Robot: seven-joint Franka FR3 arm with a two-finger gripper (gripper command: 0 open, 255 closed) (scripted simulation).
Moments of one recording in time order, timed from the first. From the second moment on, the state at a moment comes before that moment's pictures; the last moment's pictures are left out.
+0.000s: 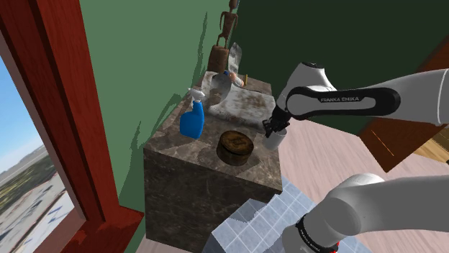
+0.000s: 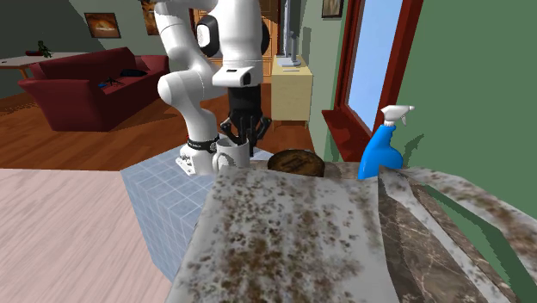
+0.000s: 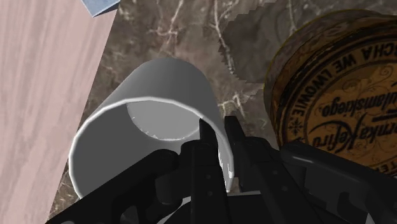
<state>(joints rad) -0.20 -0.58 -0.10 -2.73 -0.15 2.25 0.22</state>
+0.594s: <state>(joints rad) -0.20 -0.64 -0.09 -2.64 -0.13 2.11 0.21</state>
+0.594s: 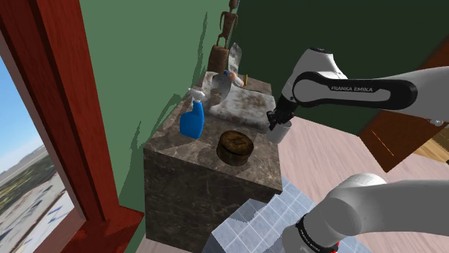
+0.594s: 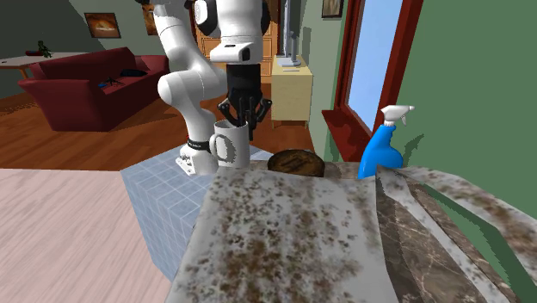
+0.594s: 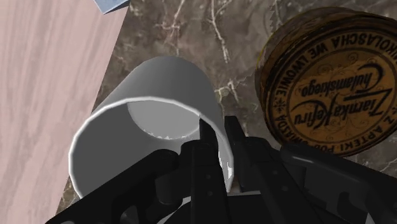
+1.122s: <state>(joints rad) -0.20 -0.66 -0.09 -2.55 -0.13 2.00 0.20</state>
